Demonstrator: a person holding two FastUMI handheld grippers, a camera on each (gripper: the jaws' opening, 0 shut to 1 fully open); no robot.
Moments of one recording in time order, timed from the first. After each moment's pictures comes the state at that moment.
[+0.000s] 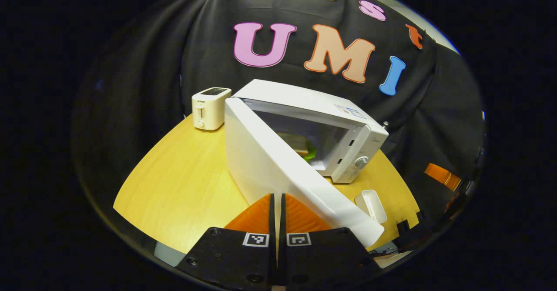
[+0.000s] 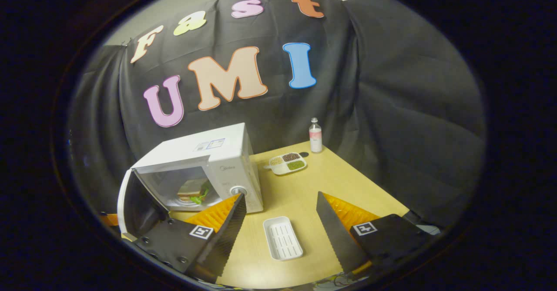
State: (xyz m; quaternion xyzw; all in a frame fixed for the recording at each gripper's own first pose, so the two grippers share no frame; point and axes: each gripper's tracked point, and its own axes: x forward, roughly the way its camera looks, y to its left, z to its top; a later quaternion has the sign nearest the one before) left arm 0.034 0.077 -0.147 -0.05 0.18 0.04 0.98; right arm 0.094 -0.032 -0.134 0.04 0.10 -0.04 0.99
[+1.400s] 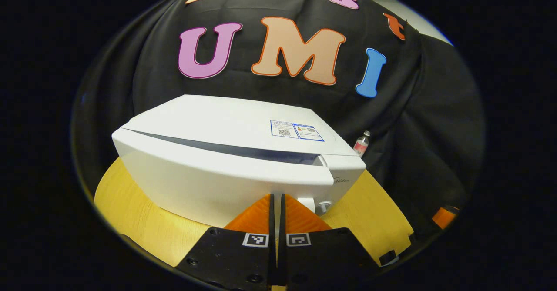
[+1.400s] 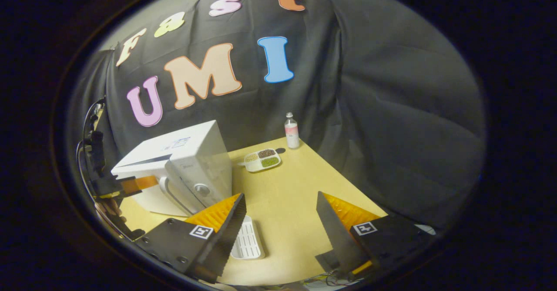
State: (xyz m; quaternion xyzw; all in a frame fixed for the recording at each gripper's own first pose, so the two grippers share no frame) left arm 0.201 -0.039 -0.136 -0.03 0.13 0.00 0.99; right arm 0.106 -0.122 -0.141 0.04 0.11 -0.06 0.99
